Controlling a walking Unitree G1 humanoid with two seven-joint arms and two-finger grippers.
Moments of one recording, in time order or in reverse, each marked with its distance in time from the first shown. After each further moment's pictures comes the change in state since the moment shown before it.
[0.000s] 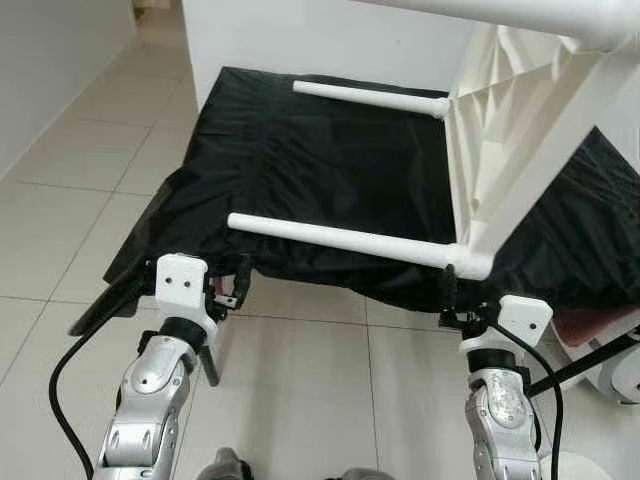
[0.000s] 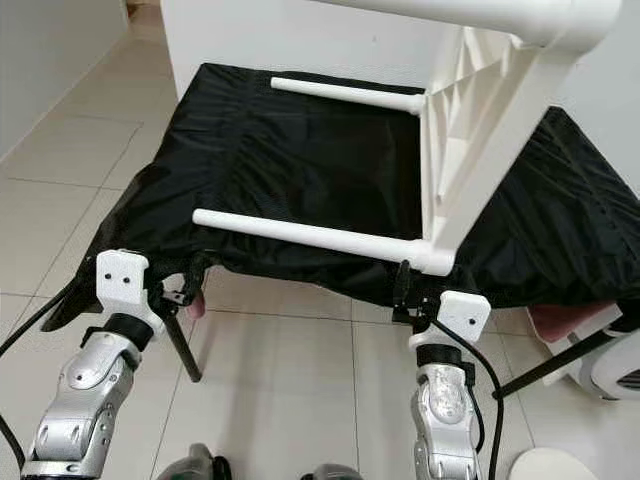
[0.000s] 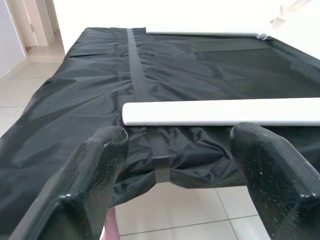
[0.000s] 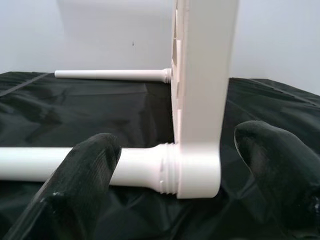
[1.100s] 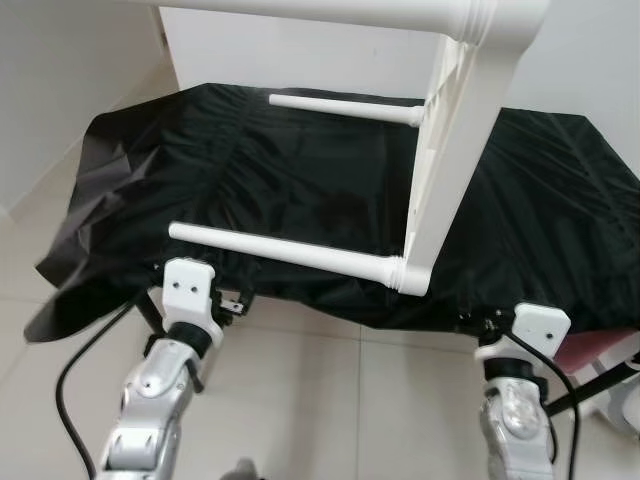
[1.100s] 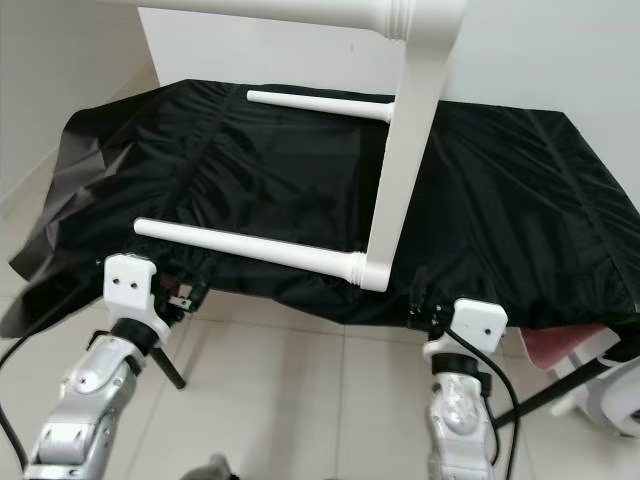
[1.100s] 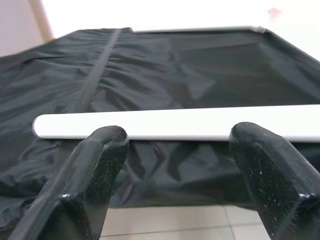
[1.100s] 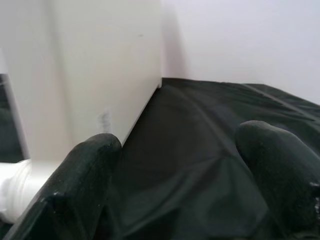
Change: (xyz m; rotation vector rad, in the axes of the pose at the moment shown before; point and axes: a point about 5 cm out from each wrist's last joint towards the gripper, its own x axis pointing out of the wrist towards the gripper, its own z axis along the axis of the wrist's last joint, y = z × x) left arm -0.002 0.006 0.000 0.019 0.009 0.000; right arm -0.003 0.002 0.003 -0.021 -0.021 0.013
